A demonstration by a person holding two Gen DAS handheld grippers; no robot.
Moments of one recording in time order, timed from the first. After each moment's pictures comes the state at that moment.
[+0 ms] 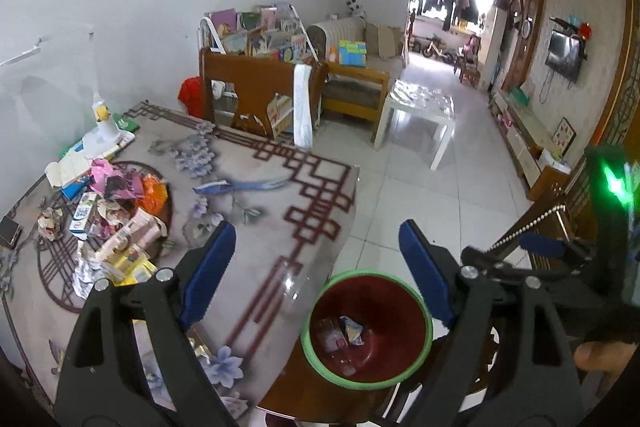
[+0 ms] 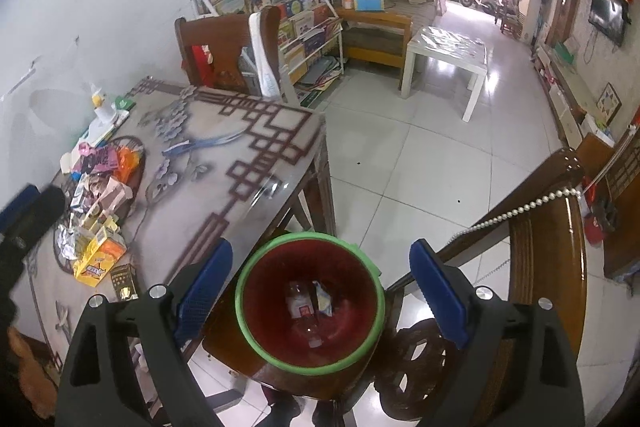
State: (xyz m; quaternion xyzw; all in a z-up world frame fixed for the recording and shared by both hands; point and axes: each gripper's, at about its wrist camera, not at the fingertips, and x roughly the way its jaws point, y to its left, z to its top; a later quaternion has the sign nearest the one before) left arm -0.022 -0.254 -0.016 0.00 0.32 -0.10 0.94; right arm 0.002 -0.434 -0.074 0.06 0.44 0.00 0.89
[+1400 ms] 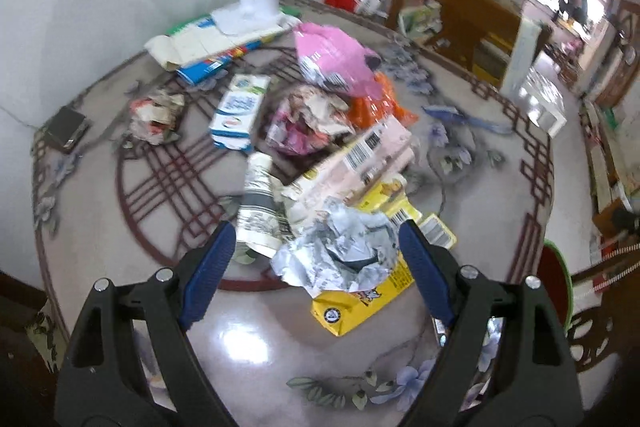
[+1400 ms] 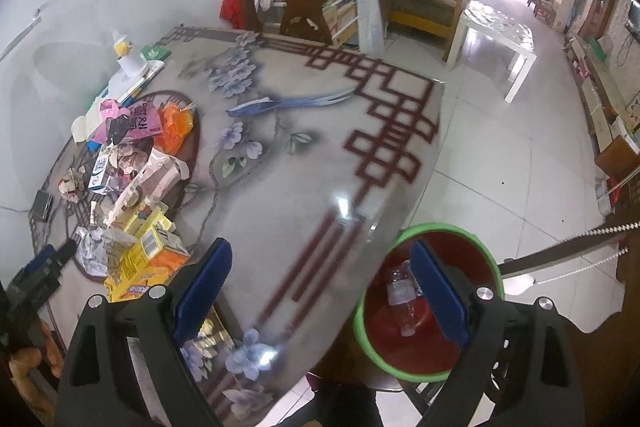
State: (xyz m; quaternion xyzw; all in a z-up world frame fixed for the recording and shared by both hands) left arm 0.039 0.051 -0.146 -0.06 0.46 0.05 0.89; right arm 0.088 -0.248 -0.117 0.05 0.51 0.04 0.86
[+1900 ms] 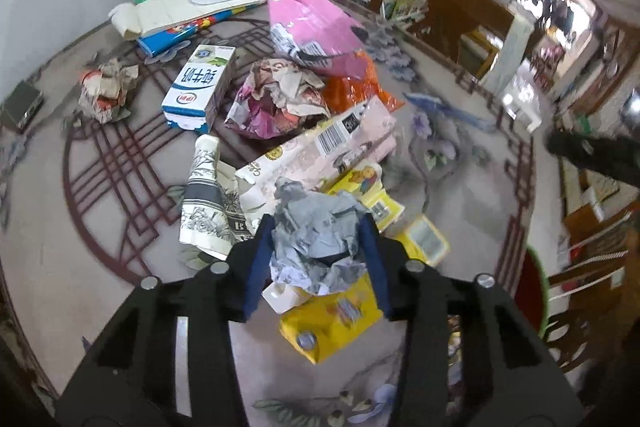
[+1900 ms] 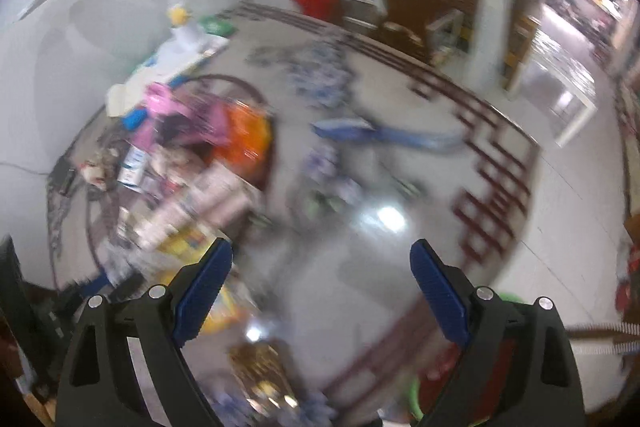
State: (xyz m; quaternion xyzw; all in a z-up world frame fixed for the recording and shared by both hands) left arm 0.061 0.057 -0.172 -0.13 0.47 0.01 0.87; right arm 0.169 -0.143 -0.119 0.00 0.51 0.16 0.85
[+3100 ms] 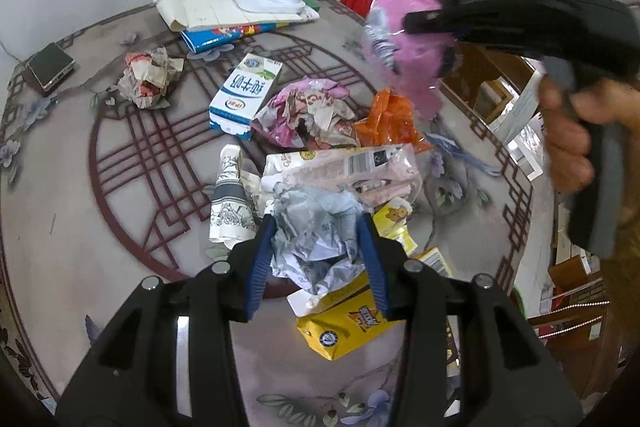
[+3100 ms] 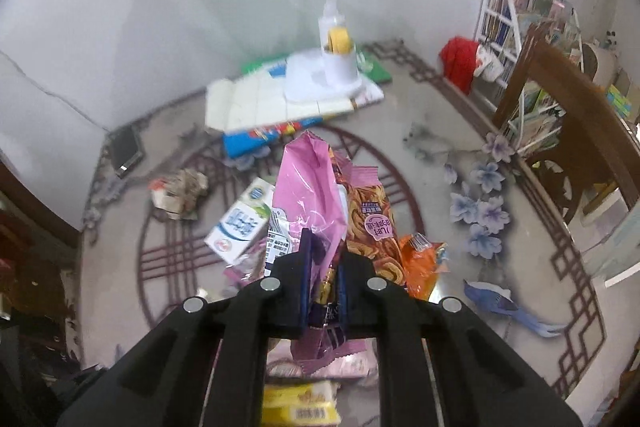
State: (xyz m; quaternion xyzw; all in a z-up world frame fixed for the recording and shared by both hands) left arm 0.046 0.087 -0.156 -0.19 0.43 0.05 0.88; right arm 0.234 0.017 -0.088 -0.10 0.43 0.33 0.83
